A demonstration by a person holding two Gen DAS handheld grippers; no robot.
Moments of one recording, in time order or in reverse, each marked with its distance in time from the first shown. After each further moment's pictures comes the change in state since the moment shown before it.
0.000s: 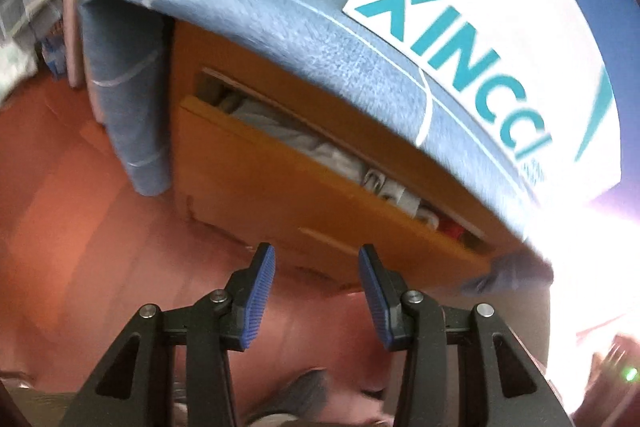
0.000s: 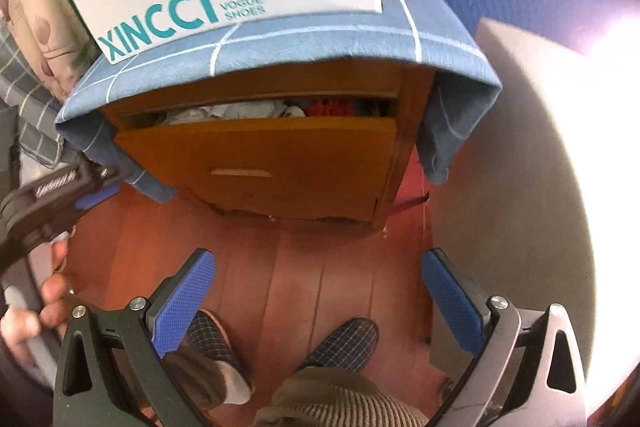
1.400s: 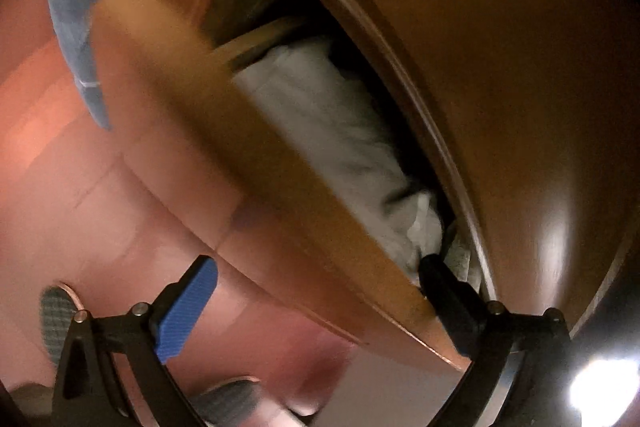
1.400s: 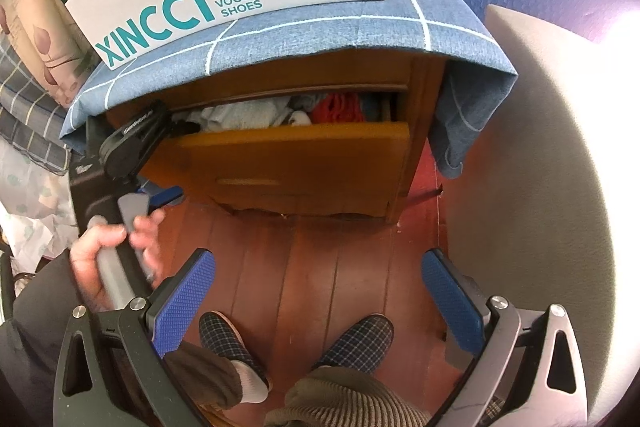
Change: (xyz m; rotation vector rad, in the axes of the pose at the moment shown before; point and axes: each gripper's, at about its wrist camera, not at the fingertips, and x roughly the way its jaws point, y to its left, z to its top) left arm 0.119 0.046 0.004 -0.299 0.083 -0.050; right arm 0.004 -0.002 0.003 0.025 0.007 0.041
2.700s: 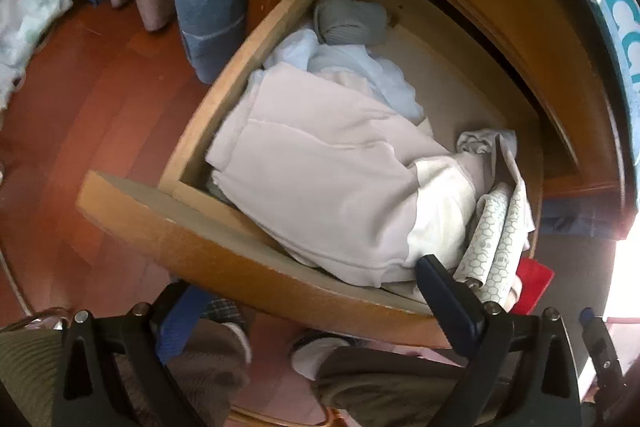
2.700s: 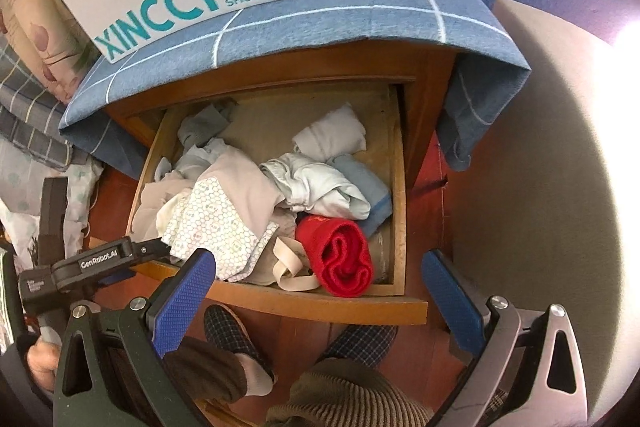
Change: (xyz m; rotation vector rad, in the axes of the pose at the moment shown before) left arm -0.075 -0.007 -0.054 0.239 0.196 0.357; right arm 0.002 0.004 0.002 0.000 0.042 0.004
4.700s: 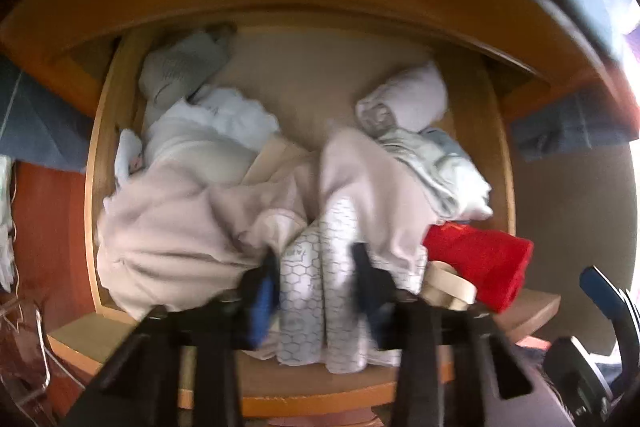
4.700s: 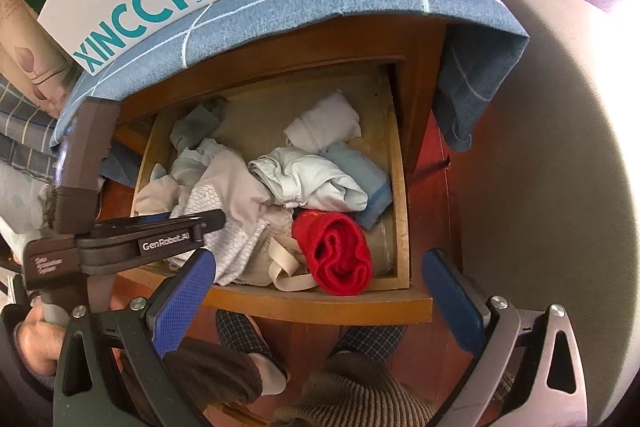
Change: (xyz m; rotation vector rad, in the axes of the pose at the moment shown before) left arm 0.026 -0.136 0.001 0.461 0.062 0.060; right arm 0.014 -0.009 0.000 0.088 0.052 0.019
